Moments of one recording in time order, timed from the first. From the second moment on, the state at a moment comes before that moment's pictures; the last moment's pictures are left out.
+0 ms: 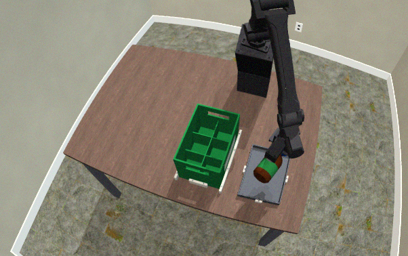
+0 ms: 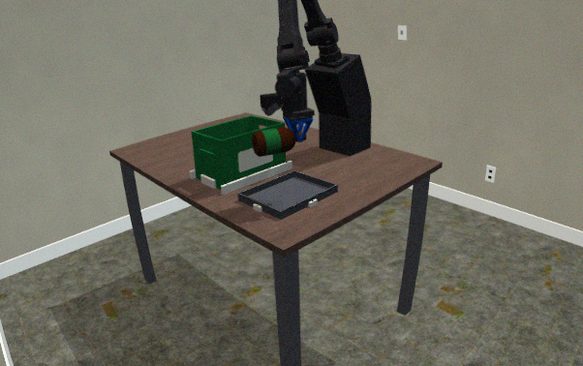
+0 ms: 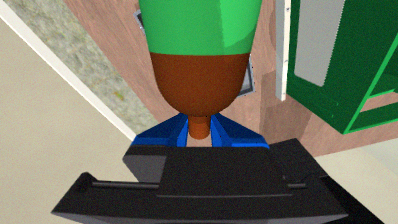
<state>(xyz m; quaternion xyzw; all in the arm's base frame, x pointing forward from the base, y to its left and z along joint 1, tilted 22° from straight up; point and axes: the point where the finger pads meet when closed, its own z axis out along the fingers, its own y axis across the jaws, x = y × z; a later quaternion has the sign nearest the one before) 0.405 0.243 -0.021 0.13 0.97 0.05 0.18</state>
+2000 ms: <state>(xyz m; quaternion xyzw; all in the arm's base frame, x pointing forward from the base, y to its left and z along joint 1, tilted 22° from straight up) 0.405 0.243 -0.021 0.04 0.98 0.03 0.19</state>
